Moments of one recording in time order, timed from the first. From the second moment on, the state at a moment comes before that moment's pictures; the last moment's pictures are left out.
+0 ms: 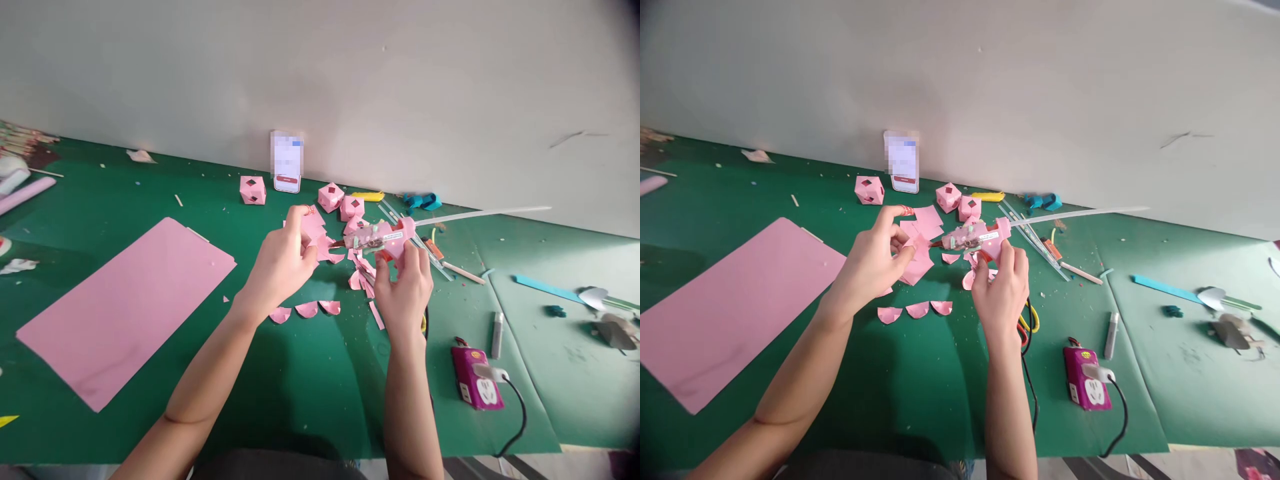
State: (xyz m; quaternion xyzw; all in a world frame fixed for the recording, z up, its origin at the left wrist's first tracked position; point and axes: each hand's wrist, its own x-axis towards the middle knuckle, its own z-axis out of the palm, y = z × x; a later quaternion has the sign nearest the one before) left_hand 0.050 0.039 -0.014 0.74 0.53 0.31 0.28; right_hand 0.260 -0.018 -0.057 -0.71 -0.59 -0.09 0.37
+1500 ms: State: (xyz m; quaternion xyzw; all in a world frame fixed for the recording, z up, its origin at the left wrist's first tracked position) left_hand 0.048 0.037 -0.014 0.73 0.51 0.32 0.32; right_hand 0.256 -0.023 -0.049 -0.73 -0.57 -0.10 0.36
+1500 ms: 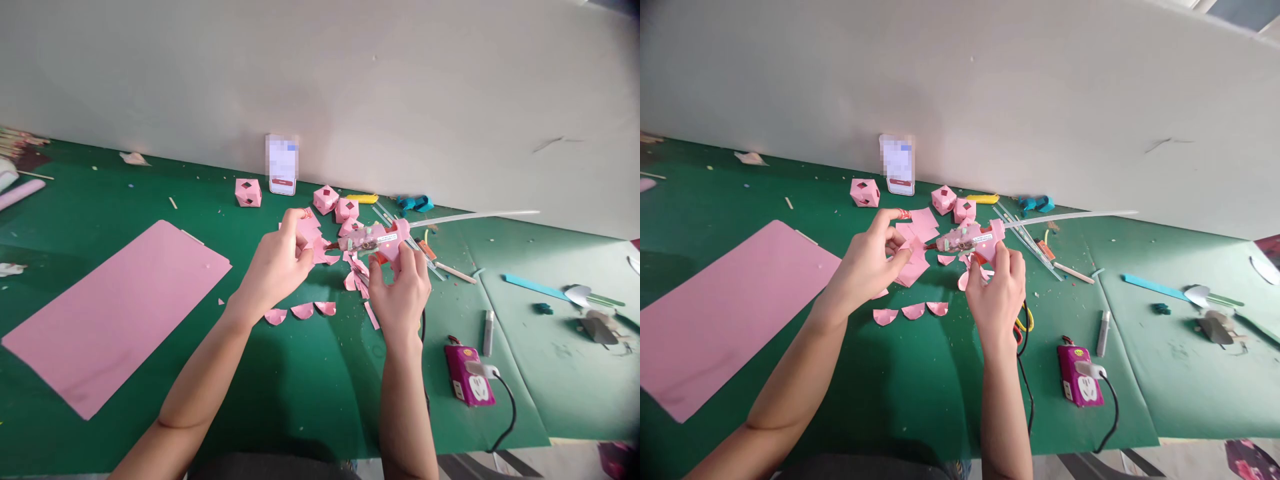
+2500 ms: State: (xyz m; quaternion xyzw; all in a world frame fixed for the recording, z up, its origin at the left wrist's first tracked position) left_hand 0.048 0.035 -0.012 0.75 0.49 0.32 0.32; right_hand 0.255 -0.025 -0.046 -0.74 -0.56 -0.09 0.36
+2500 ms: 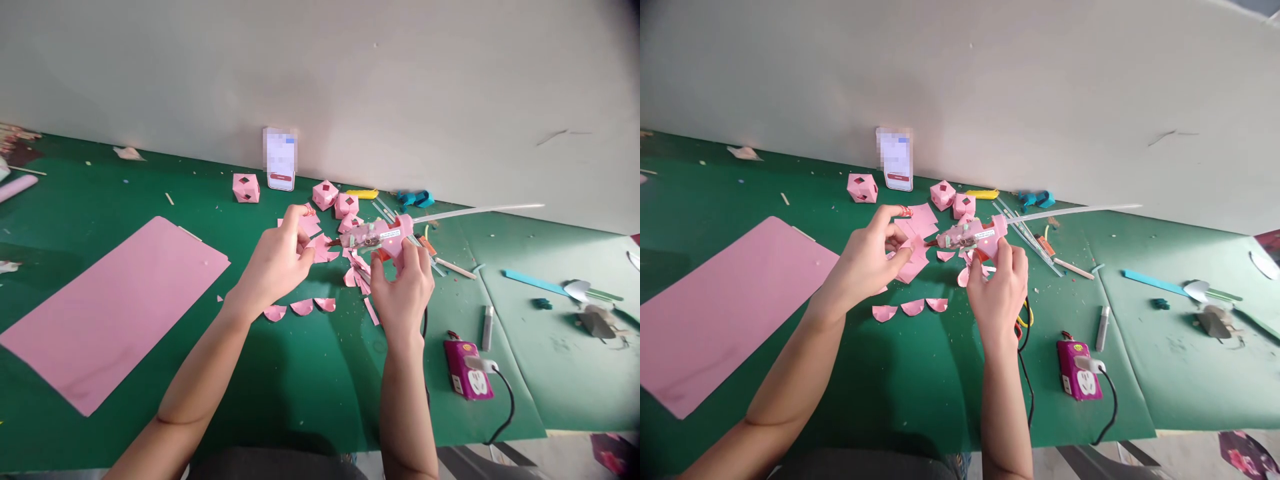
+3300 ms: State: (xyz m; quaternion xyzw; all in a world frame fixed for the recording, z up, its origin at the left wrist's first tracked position) left_hand 0.047 0.037 -0.012 0.73 0.49 0.35 0.32; right_hand 0.254 -0.028 -0.043 -0.74 -0.57 -0.09 0.36
